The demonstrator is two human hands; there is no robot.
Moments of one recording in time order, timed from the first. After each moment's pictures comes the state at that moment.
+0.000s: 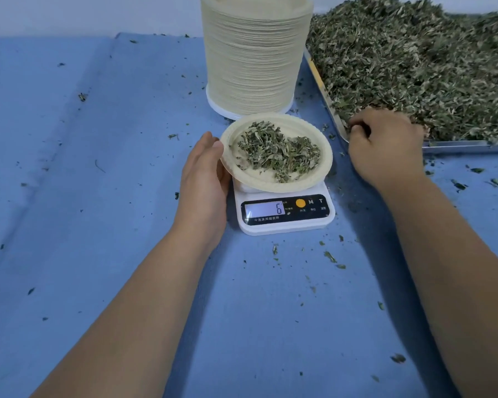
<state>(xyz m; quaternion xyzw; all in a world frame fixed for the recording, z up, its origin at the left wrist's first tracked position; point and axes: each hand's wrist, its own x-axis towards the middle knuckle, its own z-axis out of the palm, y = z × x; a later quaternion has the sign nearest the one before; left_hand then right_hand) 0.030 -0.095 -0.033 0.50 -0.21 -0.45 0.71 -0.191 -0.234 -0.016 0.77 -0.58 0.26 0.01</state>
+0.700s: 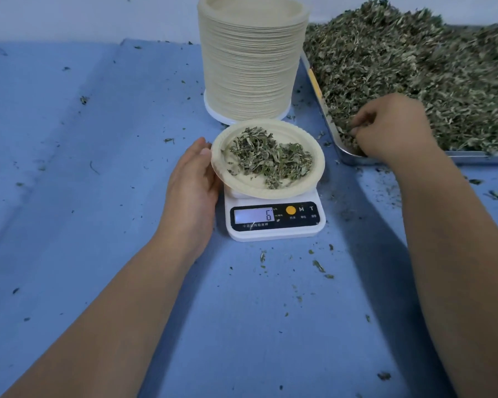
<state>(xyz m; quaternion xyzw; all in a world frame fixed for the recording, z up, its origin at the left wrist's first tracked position) 0.030 -0.090 -0.031 0.50 -0.22 -0.43 0.71 -0.196 -0.270 0.023 0.77 -0.61 0.19 -0.08</state>
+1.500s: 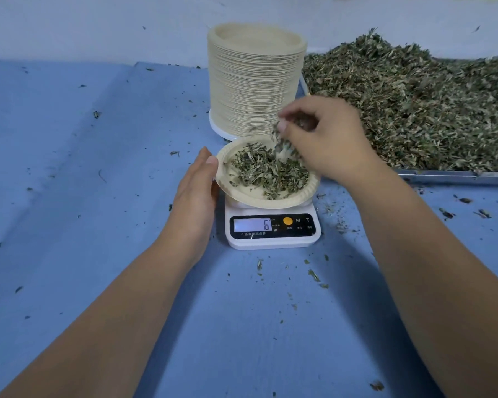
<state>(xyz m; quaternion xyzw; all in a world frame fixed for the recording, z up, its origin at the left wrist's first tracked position) 0.035 -0.088 -0.035 0.54 -0.30 -0.41 0.67 -0.131 -0.221 0.038 0.83 -0.38 0.36 -0.20</state>
